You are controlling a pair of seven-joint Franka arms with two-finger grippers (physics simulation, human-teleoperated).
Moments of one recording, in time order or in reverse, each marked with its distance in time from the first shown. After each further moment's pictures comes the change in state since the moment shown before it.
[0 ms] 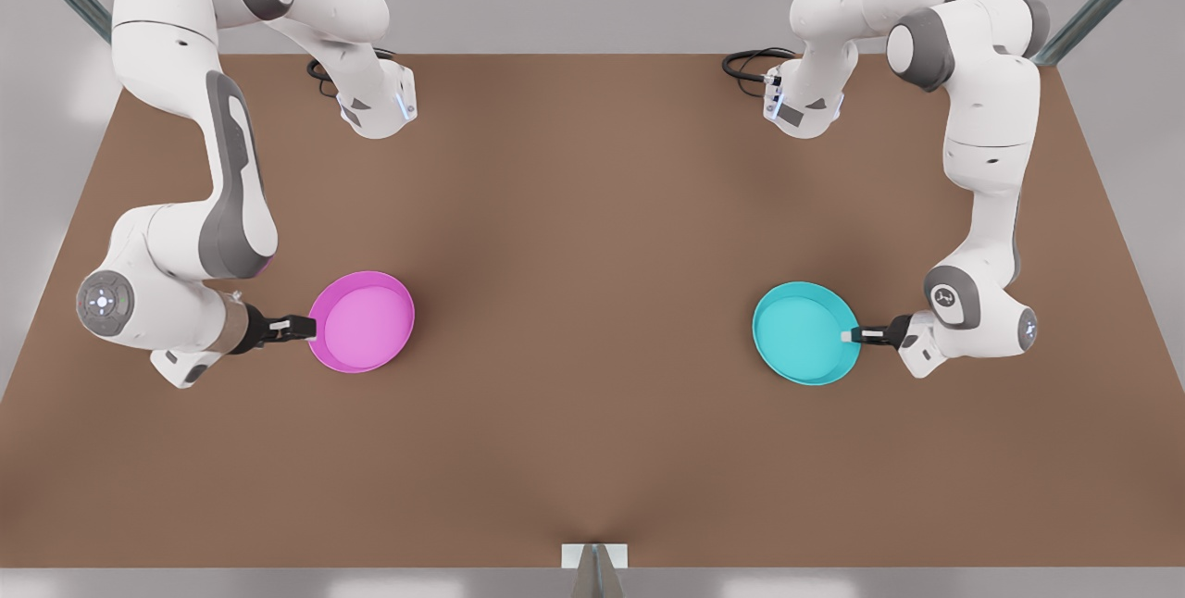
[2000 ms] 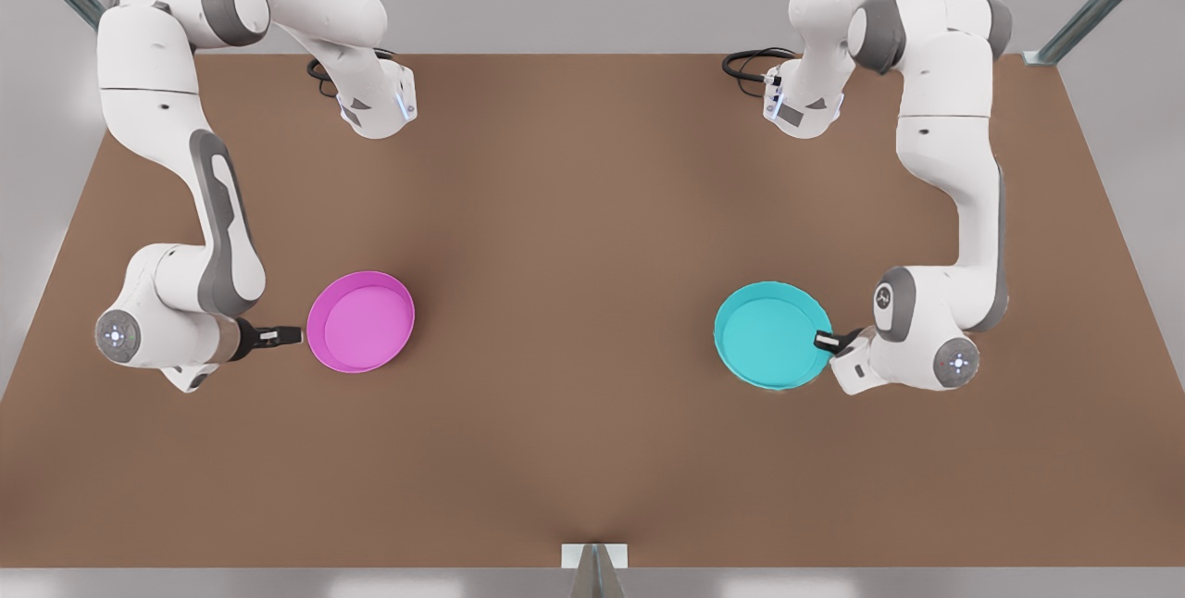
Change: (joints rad) left arm -0.245 -0.023 -0.005 0.287 0.378 -0.266 -0.270; right arm -0.160 0.104 0.008 -0.205 -0.038 0.180 -0.115
